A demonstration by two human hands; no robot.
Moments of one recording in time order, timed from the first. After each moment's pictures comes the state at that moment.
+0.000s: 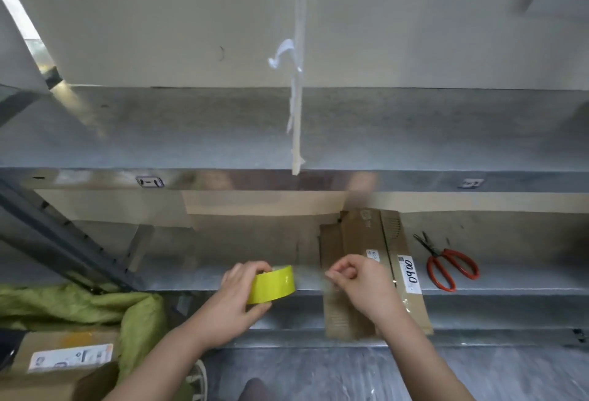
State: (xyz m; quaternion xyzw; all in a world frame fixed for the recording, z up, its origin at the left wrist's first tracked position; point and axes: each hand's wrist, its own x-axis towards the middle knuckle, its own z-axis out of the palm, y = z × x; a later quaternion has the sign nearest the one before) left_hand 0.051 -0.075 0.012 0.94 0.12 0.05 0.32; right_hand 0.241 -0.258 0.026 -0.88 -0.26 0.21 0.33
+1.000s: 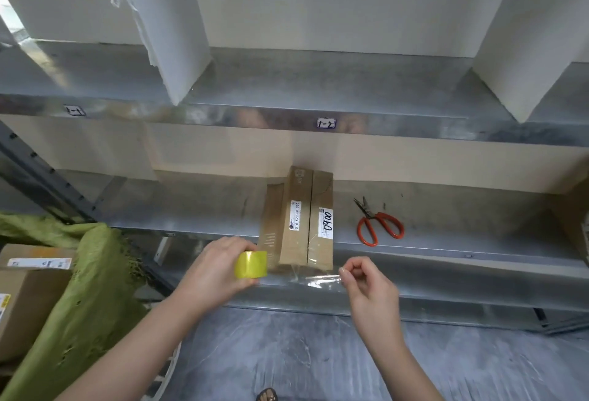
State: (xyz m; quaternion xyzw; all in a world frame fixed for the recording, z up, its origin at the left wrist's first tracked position) left_hand 0.091 -0.259 0.039 0.95 0.23 0.06 0.20; right_hand 0.249 -0.483 0.026 -0.80 -0.25 0.14 0.53
